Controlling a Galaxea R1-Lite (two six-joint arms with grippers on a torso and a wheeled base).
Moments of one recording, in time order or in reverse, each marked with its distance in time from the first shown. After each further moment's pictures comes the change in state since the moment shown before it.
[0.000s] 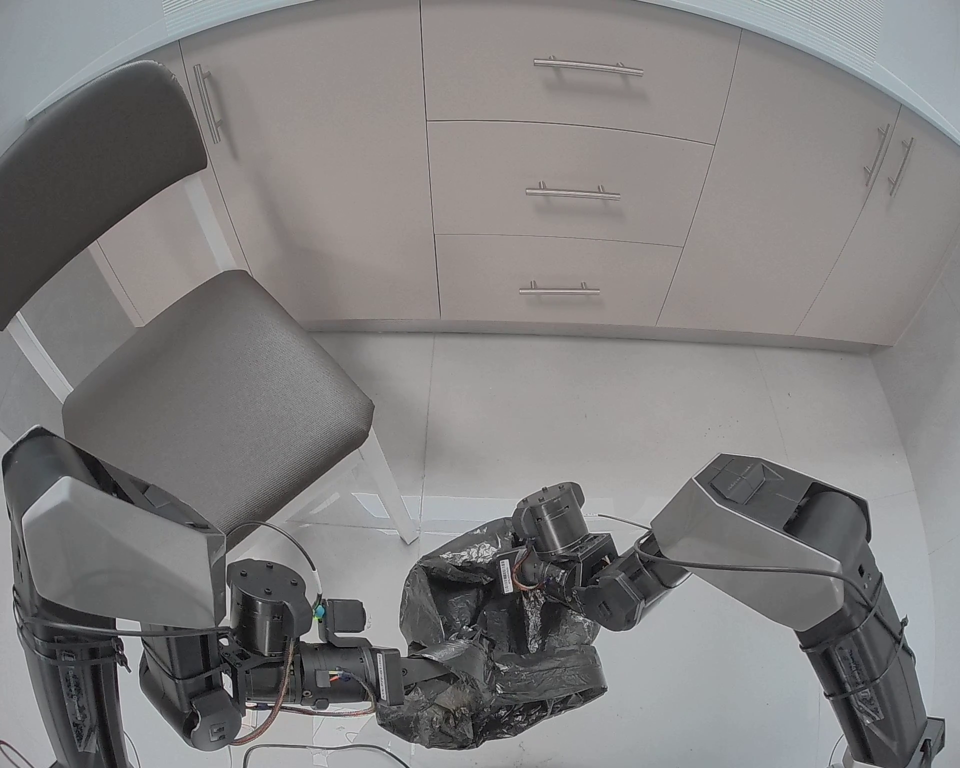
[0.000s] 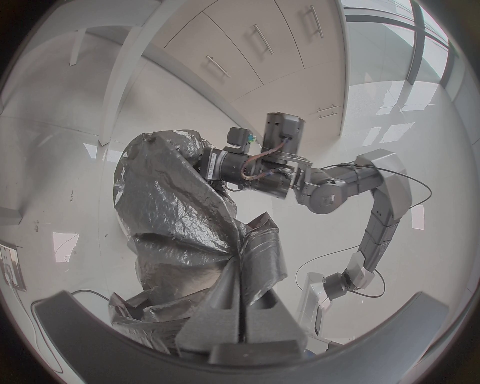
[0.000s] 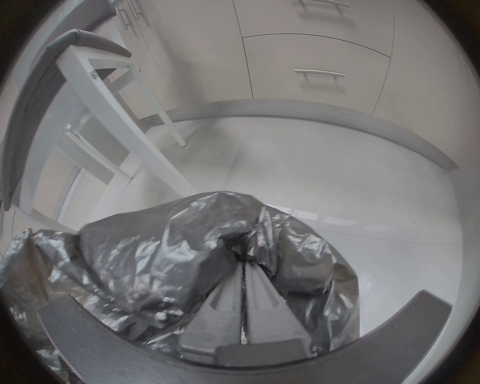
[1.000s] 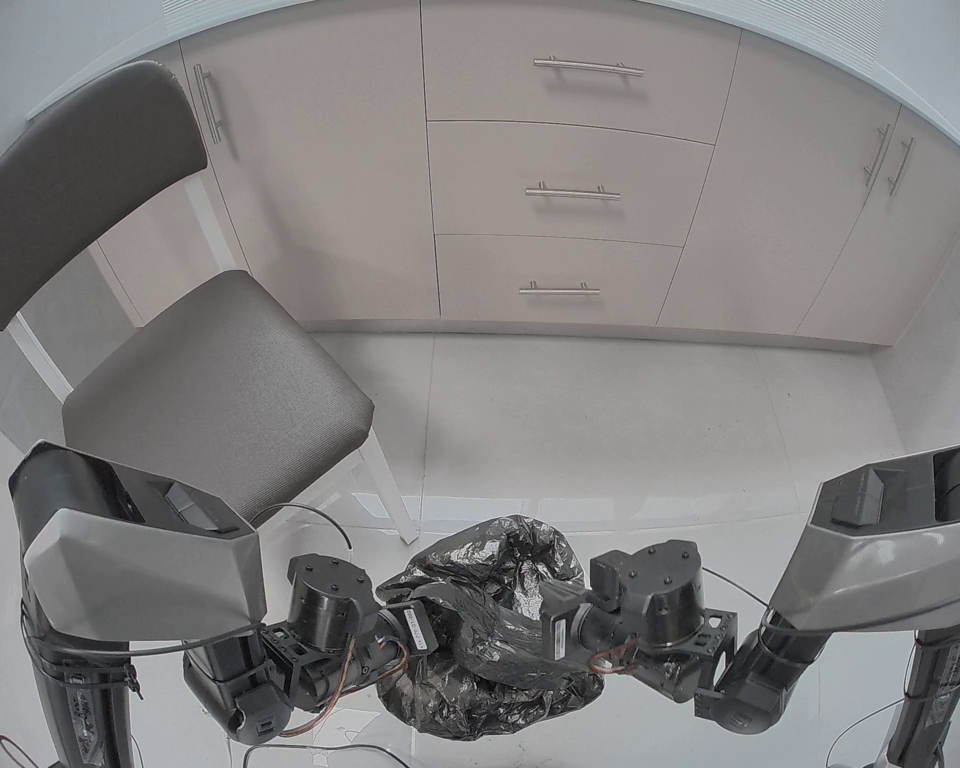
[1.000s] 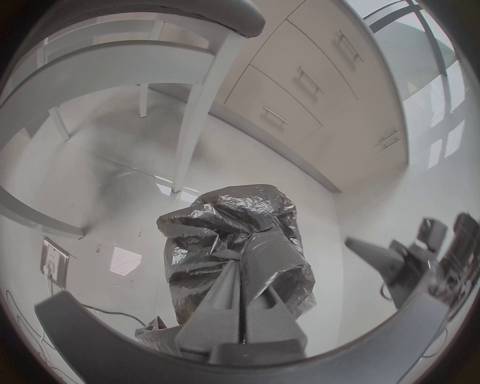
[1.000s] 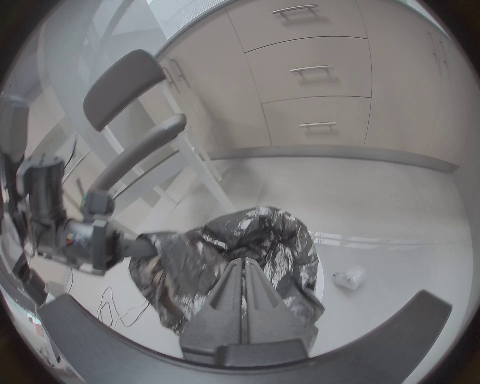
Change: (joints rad) left arm -0.106 0.005 -0.186 0.201 0.677 -0.061; right arm 0.142 -0.403 0.817 -0.655 -0.013 0.037
